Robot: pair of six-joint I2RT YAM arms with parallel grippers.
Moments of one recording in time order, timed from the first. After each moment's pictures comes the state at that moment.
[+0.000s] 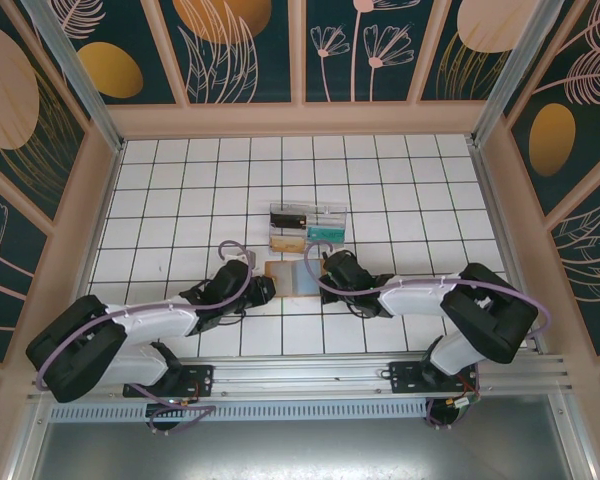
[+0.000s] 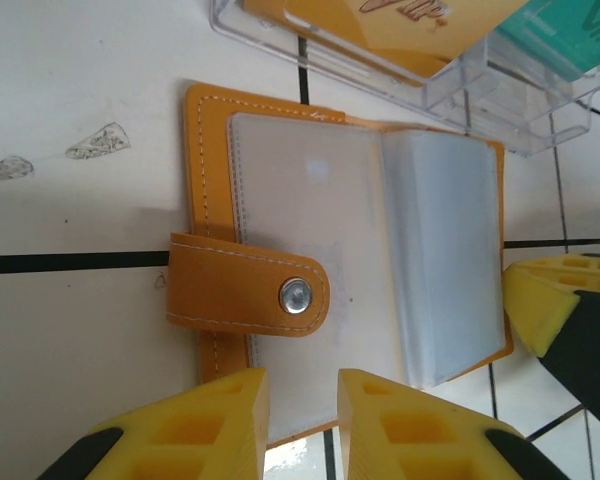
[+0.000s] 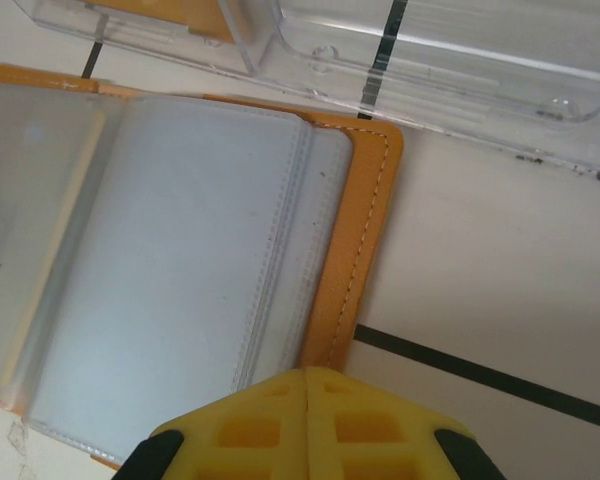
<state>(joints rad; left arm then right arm) -0.79 1.30 0.34 0.22 0.02 -0.94 0.89 1.50 0.52 0.11 0.12 0.55</state>
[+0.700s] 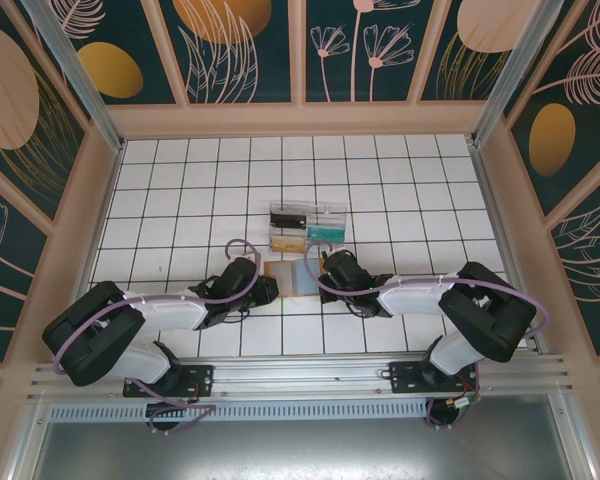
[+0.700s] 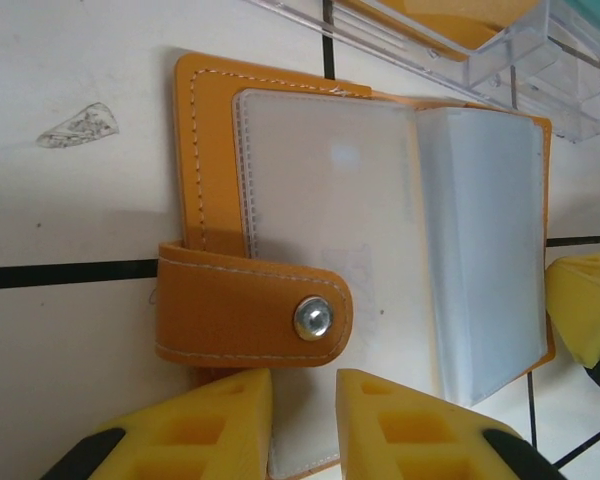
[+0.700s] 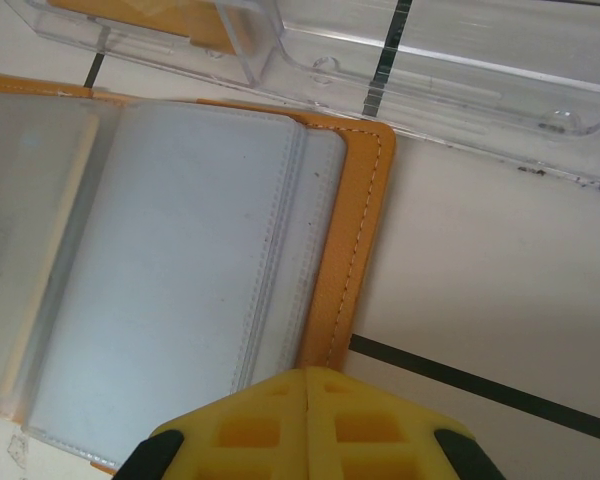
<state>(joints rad) -0.79 1.40 0.39 0.23 0.04 -0.93 0.89 1.51 0.52 0.12 0.12 0.55</state>
